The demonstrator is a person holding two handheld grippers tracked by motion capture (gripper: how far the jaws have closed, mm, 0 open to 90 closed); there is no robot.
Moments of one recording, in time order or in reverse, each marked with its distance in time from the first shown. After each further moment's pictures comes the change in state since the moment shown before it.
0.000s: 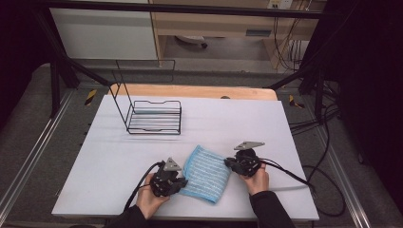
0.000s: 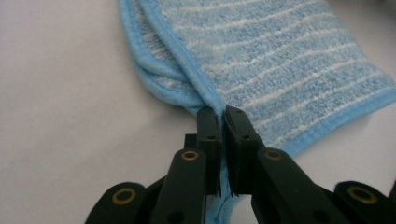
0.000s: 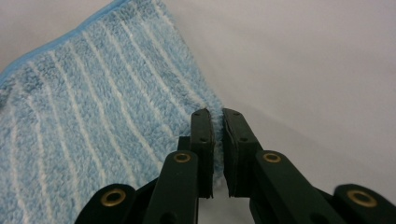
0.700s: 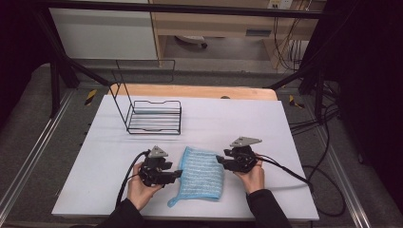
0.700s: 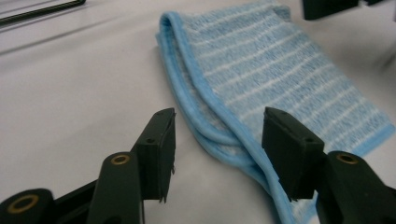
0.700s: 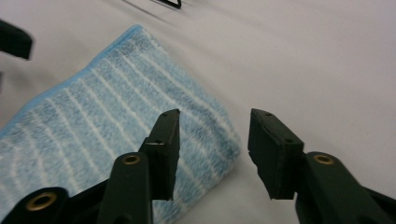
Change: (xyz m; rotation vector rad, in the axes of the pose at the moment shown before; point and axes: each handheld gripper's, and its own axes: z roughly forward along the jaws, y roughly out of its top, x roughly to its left) left arm 0.037 0.019 -0.019 -0.082 0.045 -0.104; right arm 0.011 0.014 -0.007 -0.093 0.026 -0.044
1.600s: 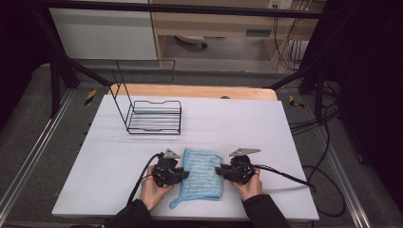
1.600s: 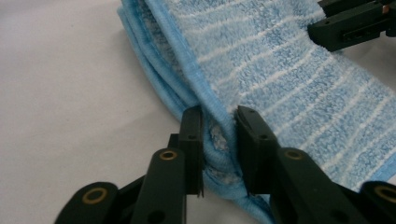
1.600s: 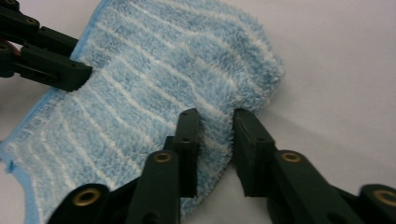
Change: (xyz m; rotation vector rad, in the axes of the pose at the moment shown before) left arm -0.017 -0.005 0.034 0.057 -0.006 -0.013; right arm 0.009 -0.030 0.012 0.080 0.093 0.143
